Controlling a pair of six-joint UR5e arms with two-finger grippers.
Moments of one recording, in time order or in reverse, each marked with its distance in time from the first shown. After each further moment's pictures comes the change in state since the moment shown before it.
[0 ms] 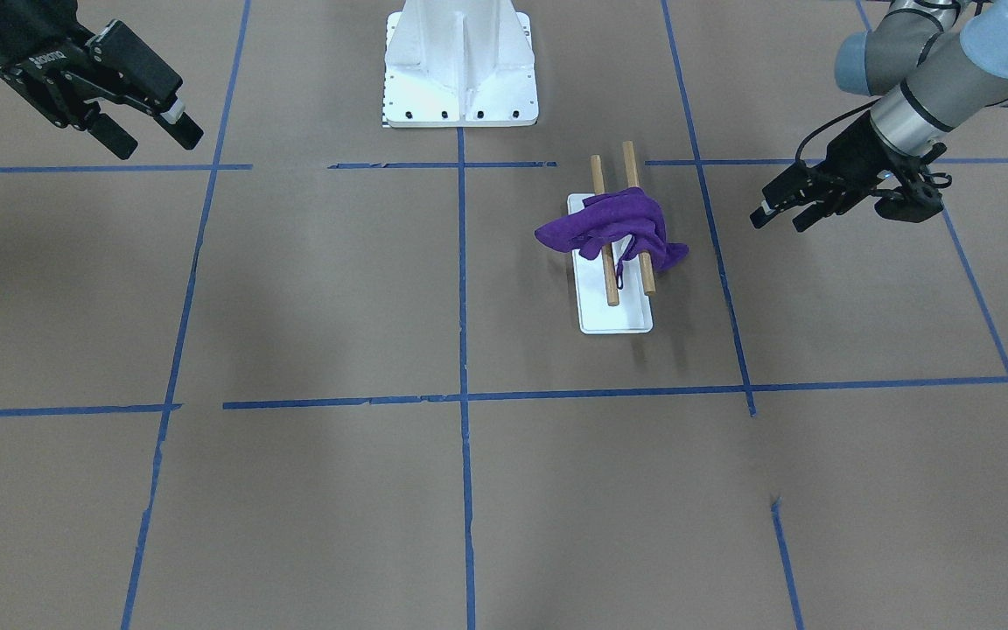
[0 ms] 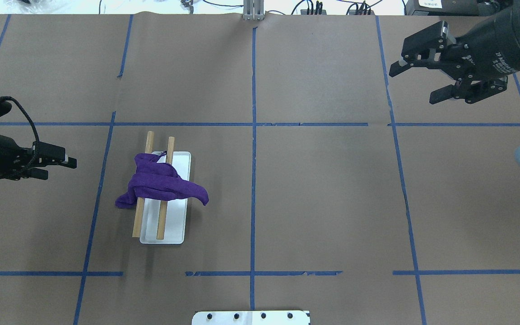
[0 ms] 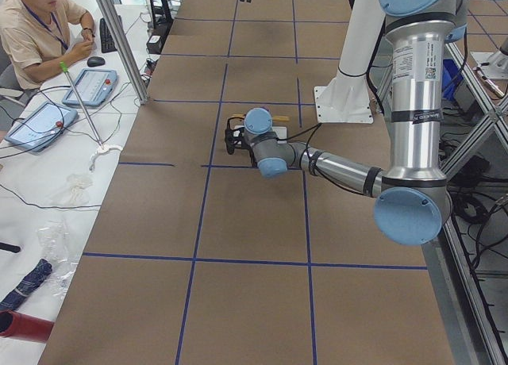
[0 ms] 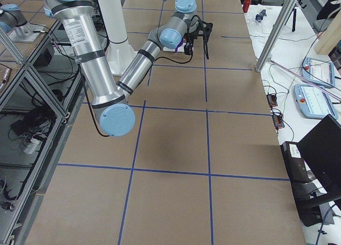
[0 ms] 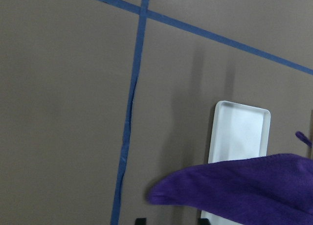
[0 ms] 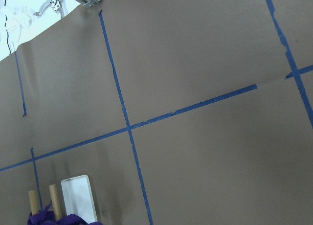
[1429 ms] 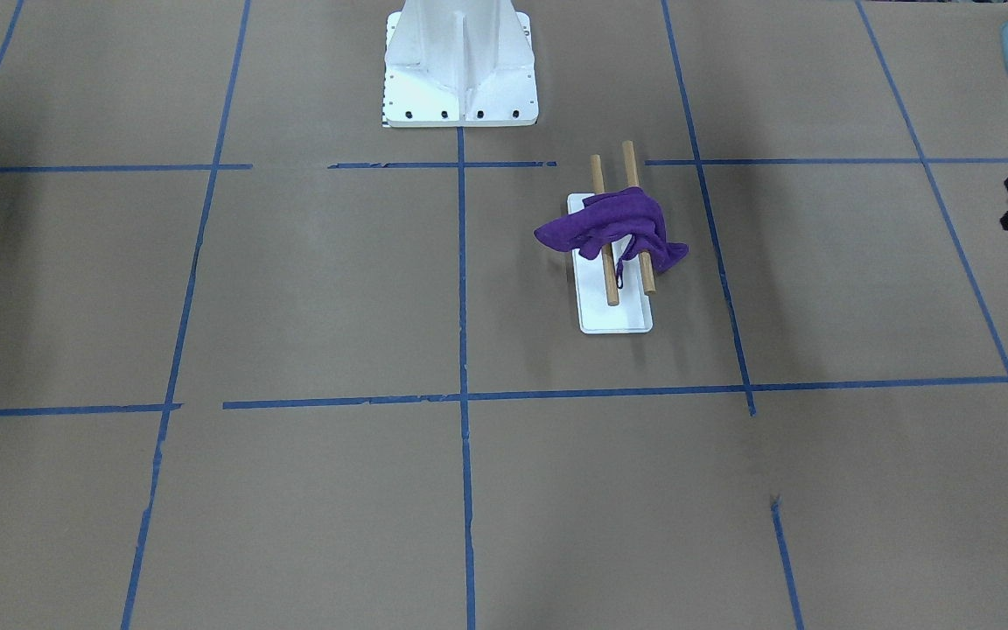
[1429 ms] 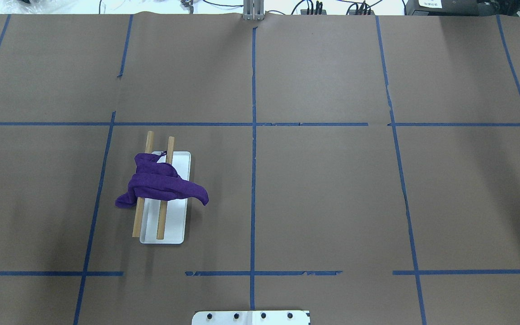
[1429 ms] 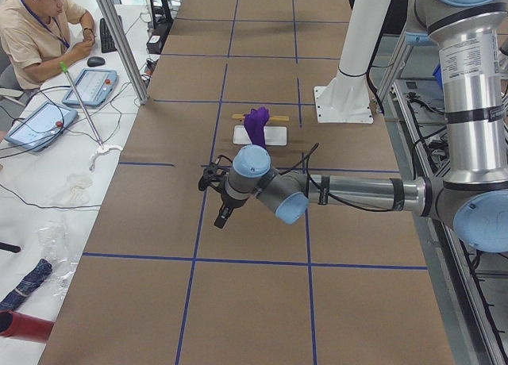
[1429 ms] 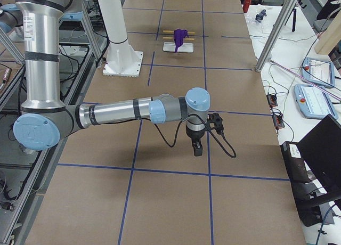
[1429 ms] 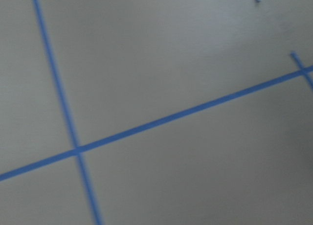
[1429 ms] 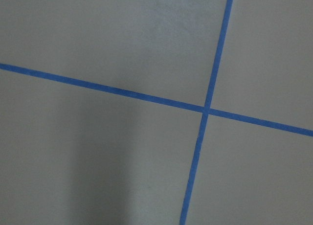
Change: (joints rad) left arm -0.548 0.129 0.049 0.349 -0.009 1.200; right arm 0.426 -0.372 -0.404 -0.112 -0.063 -1.418
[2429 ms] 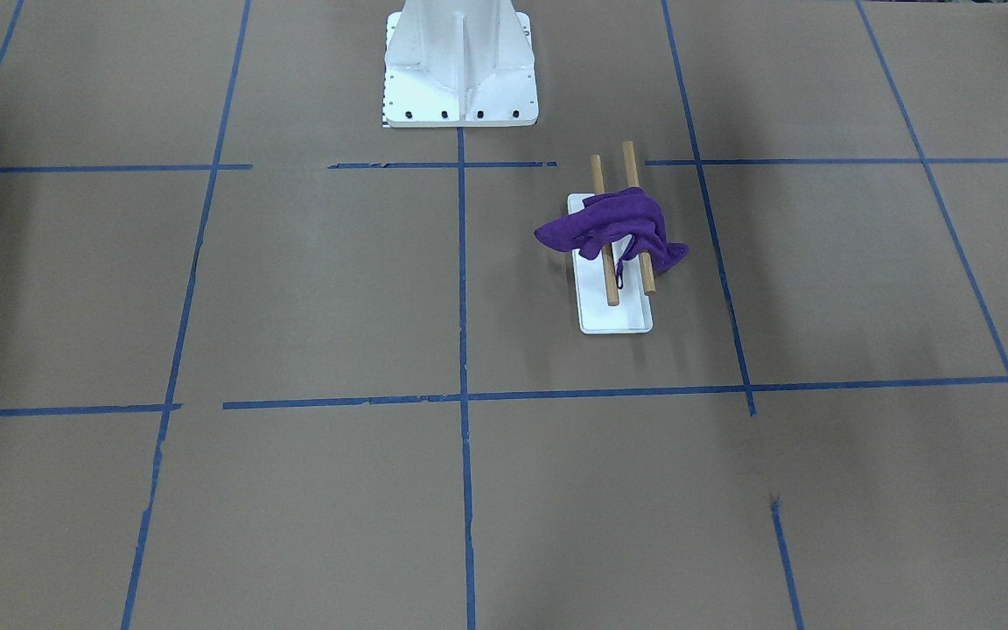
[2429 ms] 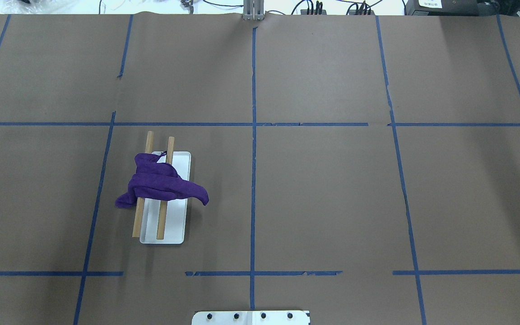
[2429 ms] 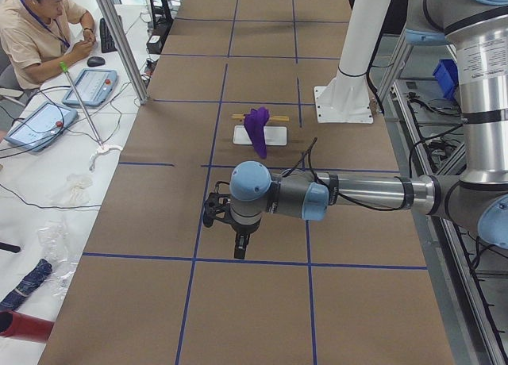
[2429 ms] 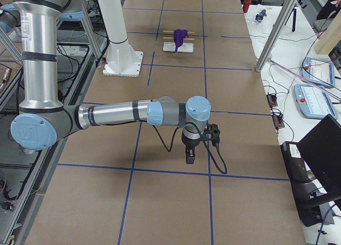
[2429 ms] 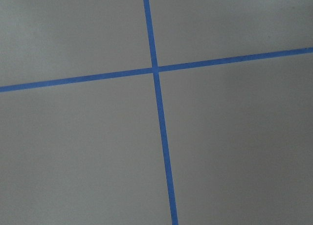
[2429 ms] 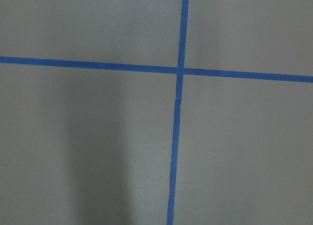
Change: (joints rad) left arm -0.132 0.032 -0.035 0.397 -0.110 0.144; right arm 0.032 -0.003 -0.010 -0.116 0.021 0.043
